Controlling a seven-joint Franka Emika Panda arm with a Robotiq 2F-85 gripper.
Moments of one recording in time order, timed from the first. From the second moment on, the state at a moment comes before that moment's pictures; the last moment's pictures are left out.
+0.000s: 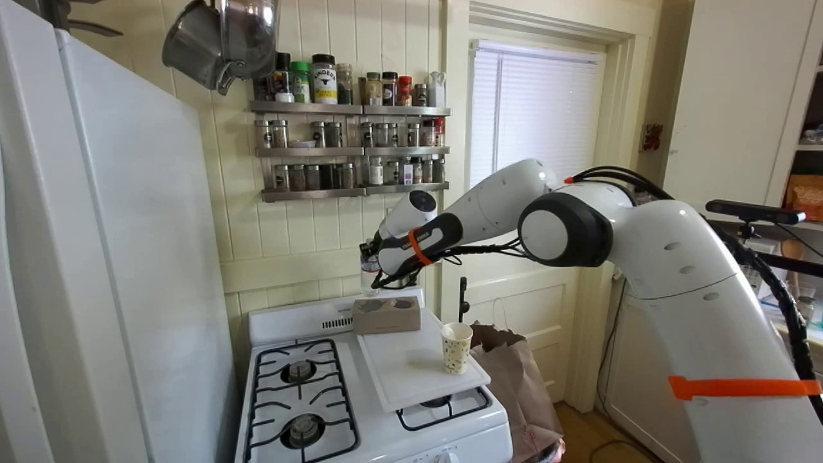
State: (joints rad) arm 0.06 0.56 -0.10 -1.54 -0.10 3.02 0.15
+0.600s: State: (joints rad) arm -0.06 0.39 0.03 -1.74 -0.07 3.00 0.01
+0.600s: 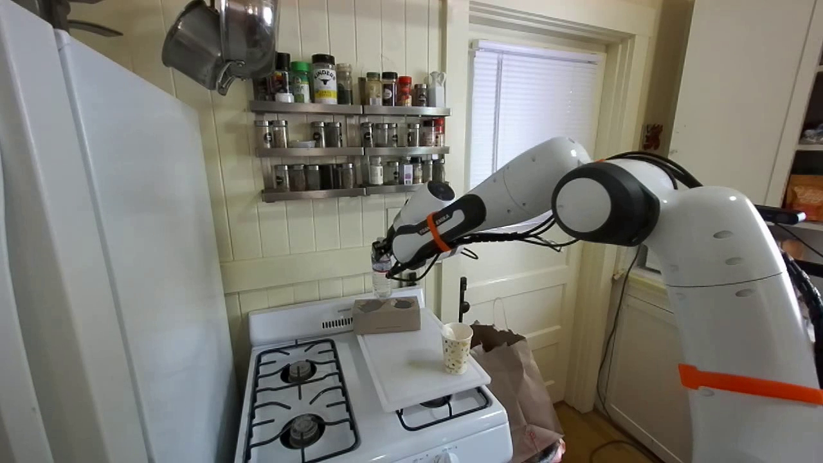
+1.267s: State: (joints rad) arm -0.27 0.26 0.25 -1.95 0.15 2.88 -0.22
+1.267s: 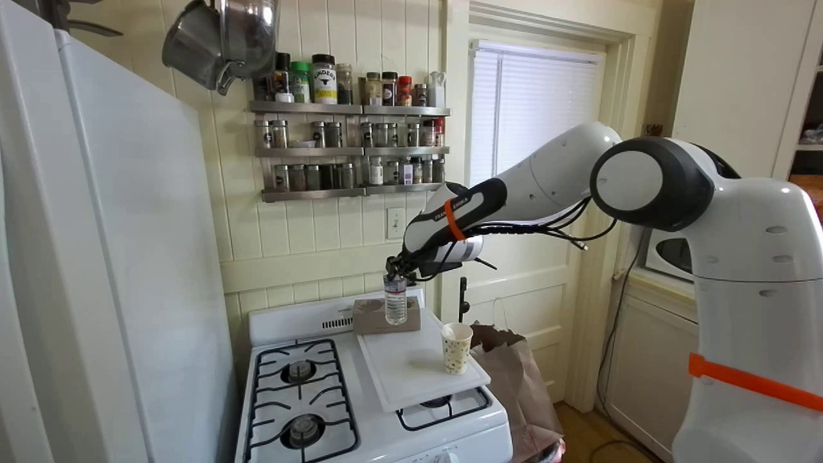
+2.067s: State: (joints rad) arm -0.39 0.35 0.43 -1.98 0.37 3.00 -0.48
